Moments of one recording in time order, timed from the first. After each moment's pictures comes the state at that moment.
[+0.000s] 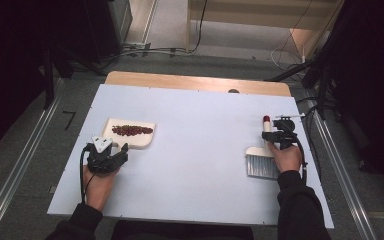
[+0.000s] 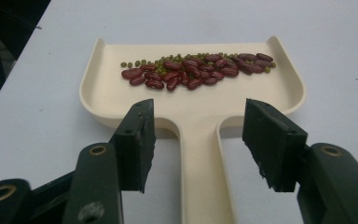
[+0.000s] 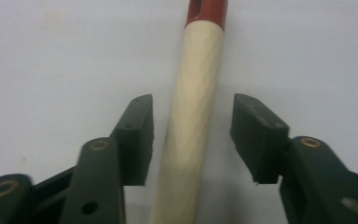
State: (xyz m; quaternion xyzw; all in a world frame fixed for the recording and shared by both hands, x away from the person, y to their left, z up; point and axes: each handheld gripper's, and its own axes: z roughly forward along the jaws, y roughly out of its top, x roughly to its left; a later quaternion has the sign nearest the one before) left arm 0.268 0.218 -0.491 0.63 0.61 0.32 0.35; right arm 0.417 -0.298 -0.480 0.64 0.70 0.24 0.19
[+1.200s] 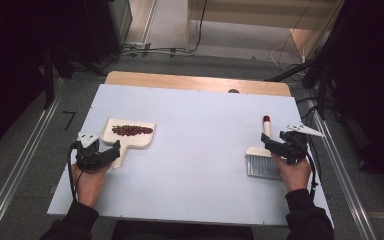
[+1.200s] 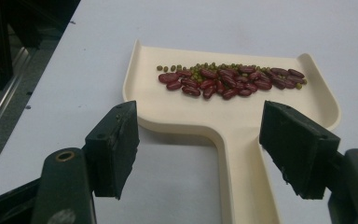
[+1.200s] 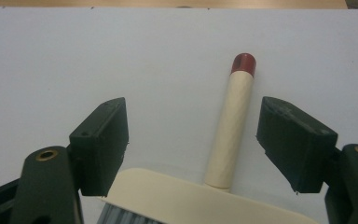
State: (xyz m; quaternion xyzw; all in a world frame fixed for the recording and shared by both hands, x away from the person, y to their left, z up) left arm 0.271 0.244 -0.485 0.61 0.64 0.31 0.35; right arm 0.345 -0.301 -0.449 0.56 0.69 0.39 0.23
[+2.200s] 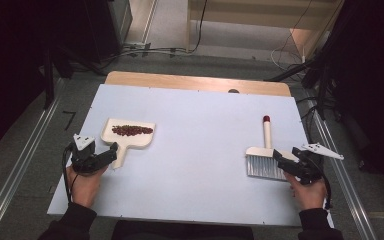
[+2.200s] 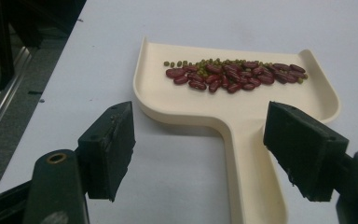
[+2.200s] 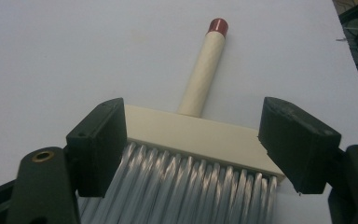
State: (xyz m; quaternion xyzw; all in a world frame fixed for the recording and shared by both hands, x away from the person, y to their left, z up) left arm 0.261 0.250 -0.482 0.61 0.64 0.31 0.35; right arm 0.297 -0.334 -0.460 0.57 0.69 0.39 0.24
